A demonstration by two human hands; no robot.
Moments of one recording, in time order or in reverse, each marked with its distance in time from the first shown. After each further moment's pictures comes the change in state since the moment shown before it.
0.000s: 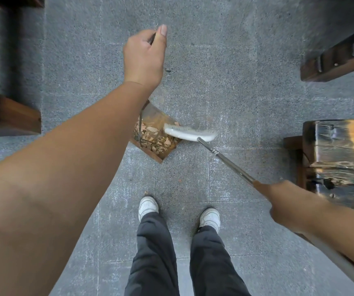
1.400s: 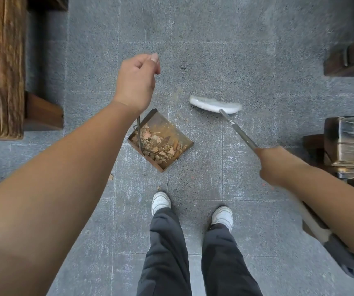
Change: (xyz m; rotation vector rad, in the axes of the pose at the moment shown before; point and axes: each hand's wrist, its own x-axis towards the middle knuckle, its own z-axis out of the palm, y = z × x) left_hand -0.047 -0.011 -0.051 -0.160 -0.144 -0.167; right_hand 0.063 -0.020 -0.026 0.058 0.175 0.058
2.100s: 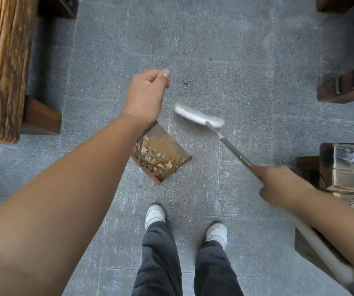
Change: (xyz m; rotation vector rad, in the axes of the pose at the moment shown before) left_hand 0.019 -0.006 -0.008 0.040 0.042 0.025; right_hand -0.016 -0.016 -0.029 0.011 -0.012 -0.061
